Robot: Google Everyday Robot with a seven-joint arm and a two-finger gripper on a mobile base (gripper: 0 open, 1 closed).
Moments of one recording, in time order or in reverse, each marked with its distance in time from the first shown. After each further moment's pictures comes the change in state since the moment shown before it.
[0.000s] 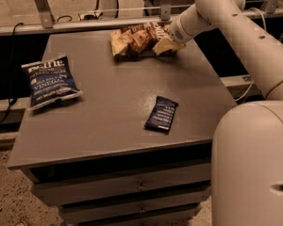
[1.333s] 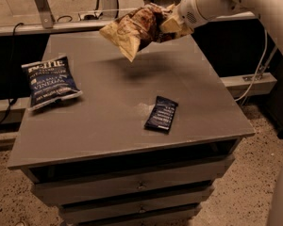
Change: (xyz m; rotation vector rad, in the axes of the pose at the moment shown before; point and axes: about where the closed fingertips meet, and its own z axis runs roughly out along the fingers) arm -0.051 0.027 -0.106 0.042 -0.169 -0.093
